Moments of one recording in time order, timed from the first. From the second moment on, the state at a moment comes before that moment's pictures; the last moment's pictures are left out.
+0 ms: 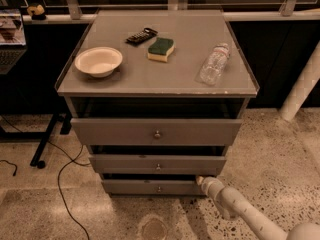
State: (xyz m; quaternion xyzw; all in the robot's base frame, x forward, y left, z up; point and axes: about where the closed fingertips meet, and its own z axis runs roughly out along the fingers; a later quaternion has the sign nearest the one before) arm 0.671 -0.239 0.196 0.05 0.88 0.19 0.44
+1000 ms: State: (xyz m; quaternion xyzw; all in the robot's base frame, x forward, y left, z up) arm 0.670 -0.242 0.193 0.05 0.88 0.18 0.43
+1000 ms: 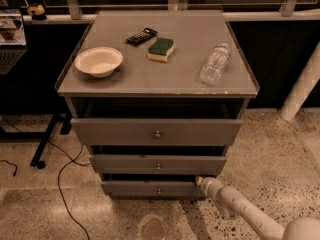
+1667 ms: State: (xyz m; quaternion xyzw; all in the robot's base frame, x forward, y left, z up) arm 0.662 -0.248 0.188 0.08 0.90 0.19 0.39
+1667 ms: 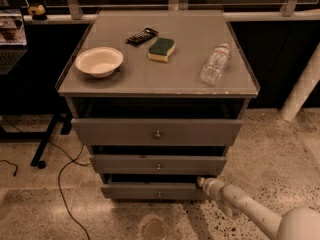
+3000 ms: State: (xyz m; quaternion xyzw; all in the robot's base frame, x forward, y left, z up) arm 0.639 -0.221 0.172 0.02 0.92 0.19 0.33
